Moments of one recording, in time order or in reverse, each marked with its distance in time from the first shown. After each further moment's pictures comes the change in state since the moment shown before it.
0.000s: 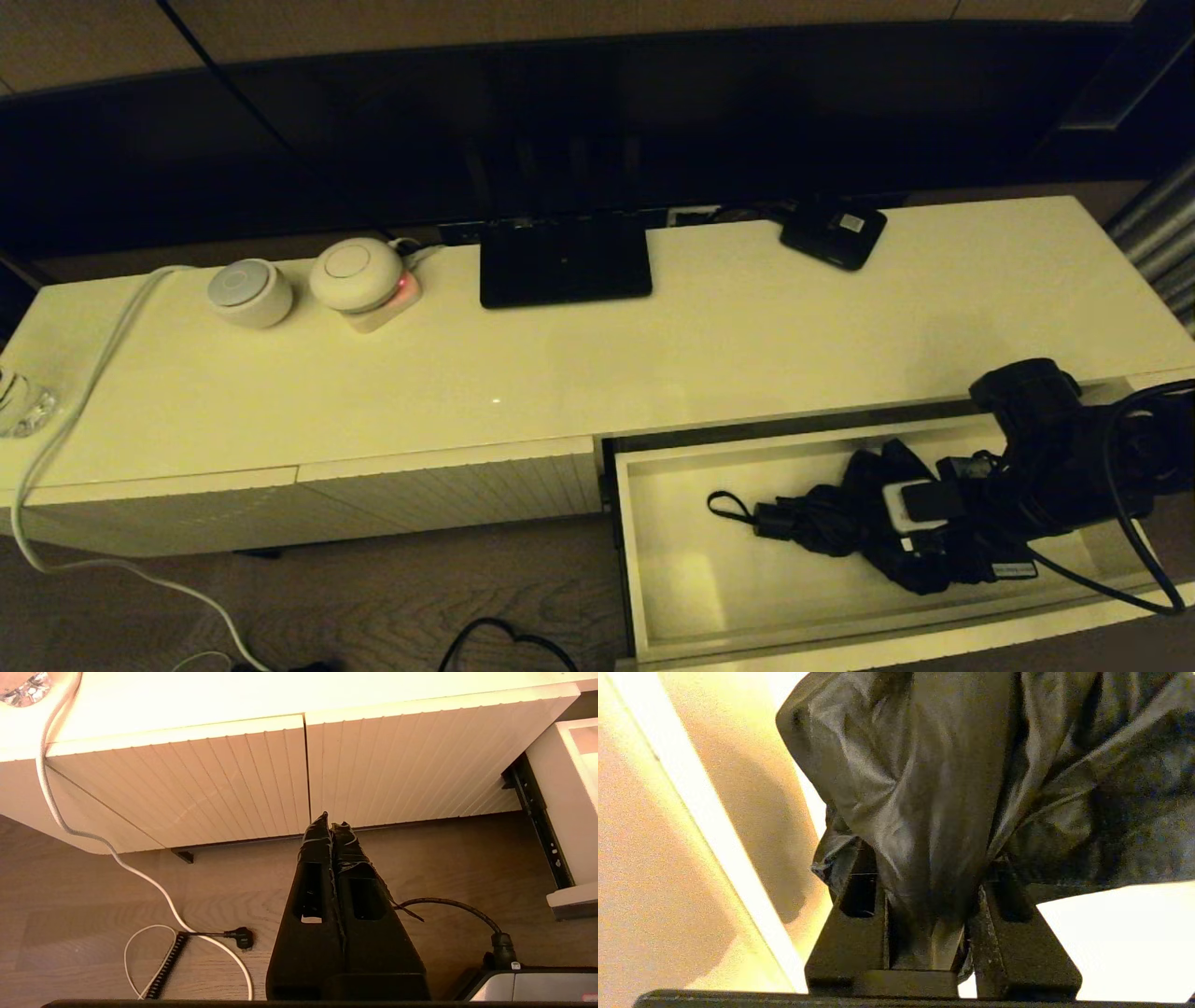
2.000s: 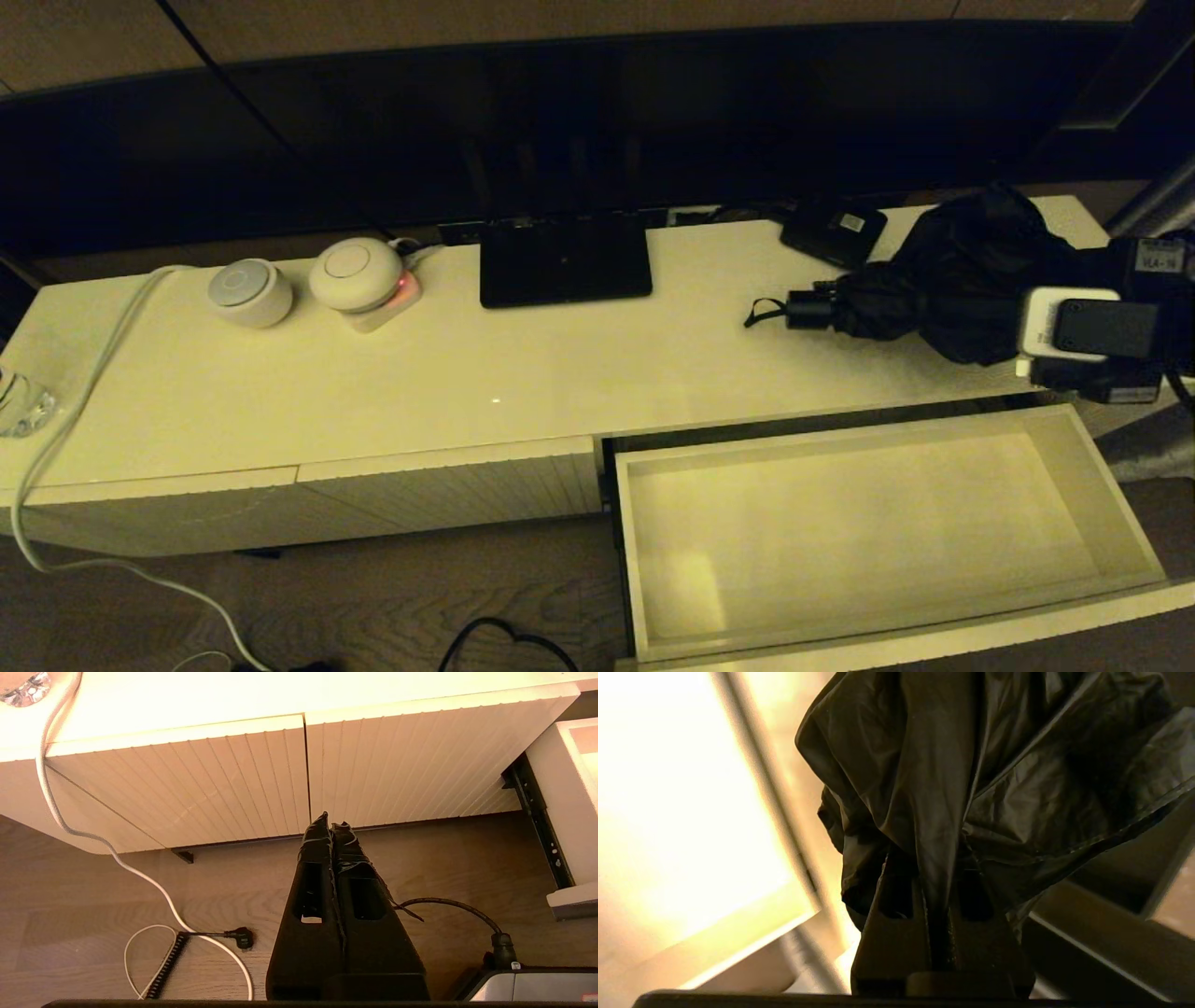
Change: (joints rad) left arm 0.000 0.000 0.000 0.000 0.000 0.000; right arm -0.007 -0.454 -0.125 -0.208 -0.010 -0.005
